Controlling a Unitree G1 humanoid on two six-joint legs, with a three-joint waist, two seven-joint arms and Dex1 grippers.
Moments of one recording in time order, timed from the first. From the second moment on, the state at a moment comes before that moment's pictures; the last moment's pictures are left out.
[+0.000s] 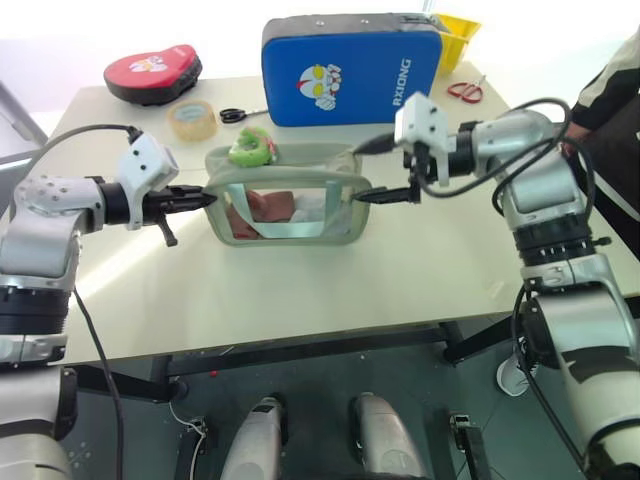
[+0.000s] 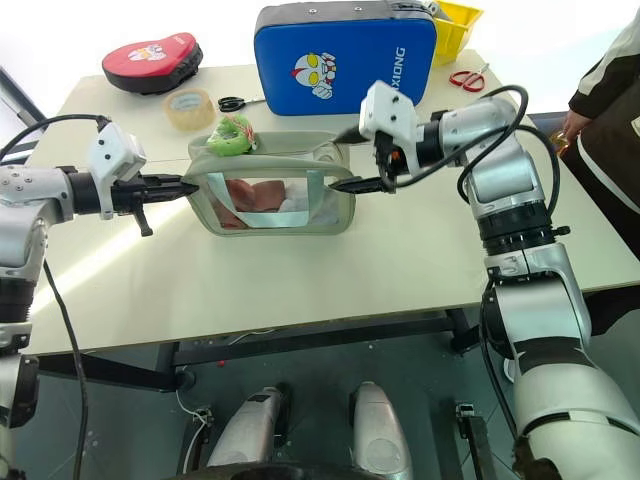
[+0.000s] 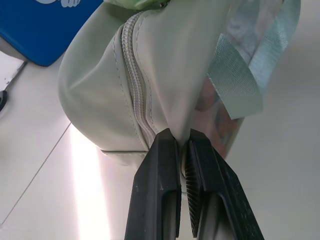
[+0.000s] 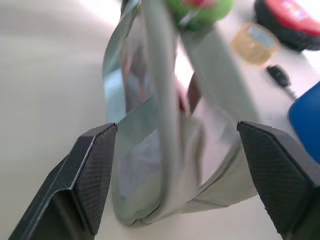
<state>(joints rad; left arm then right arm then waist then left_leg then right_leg) -0.67 0.89 0.03 0.19 -0.24 0.34 -1.13 -1.17 -0.55 0.14 0.44 0.14 0.24 1.27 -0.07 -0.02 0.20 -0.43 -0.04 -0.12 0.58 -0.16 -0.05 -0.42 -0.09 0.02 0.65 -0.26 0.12</state>
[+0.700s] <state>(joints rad) -0.65 0.89 0.03 0.18 -0.25 0.34 -1.12 -1.27 -0.18 0.27 0.63 0.00 0.17 0.95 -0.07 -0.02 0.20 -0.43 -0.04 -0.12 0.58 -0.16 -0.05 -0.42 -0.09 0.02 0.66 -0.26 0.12</state>
